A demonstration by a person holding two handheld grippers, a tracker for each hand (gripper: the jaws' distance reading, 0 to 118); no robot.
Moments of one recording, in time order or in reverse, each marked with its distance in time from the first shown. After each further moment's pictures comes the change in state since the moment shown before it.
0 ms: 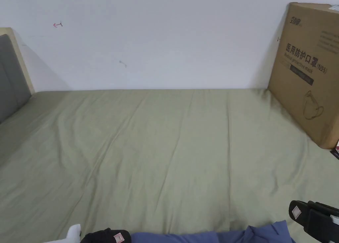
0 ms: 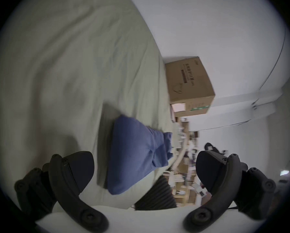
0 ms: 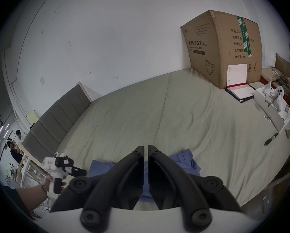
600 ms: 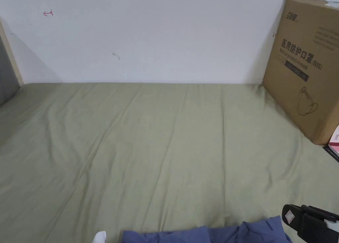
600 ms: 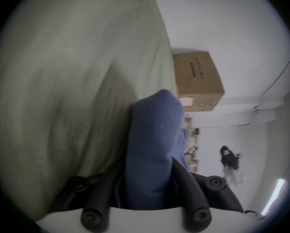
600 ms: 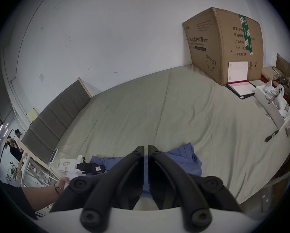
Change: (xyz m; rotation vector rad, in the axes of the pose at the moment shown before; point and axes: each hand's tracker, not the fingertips) left arm -0.022 0.002 -0.061 -0.064 0.145 -0.008; right arm 0.000 -0.010 -0.003 -0.040 -0.005 0.005
